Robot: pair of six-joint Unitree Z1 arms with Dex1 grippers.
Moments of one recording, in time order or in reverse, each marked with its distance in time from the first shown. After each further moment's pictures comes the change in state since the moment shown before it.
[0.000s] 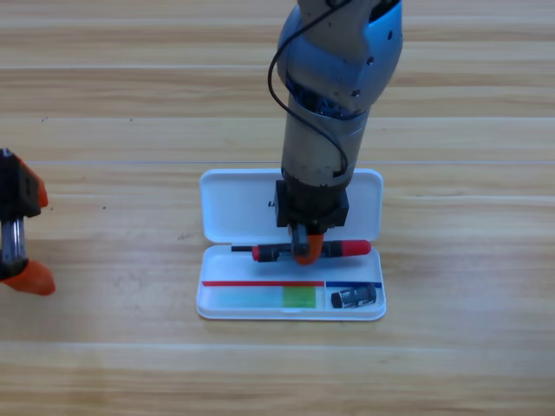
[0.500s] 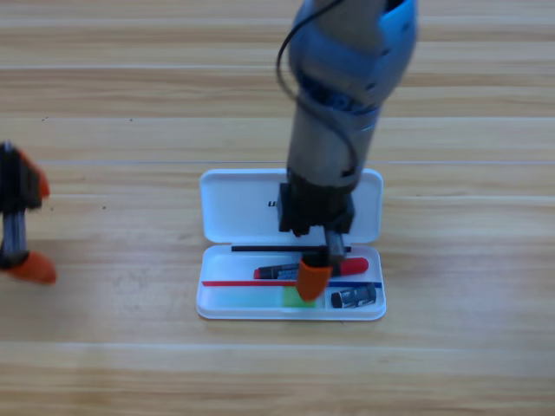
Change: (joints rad) arm 0 0.017 0.000 0.008 -0.044 0.011 0.045; arm 1 0.001 -0.062 0.063 0.000 0.079 0.017
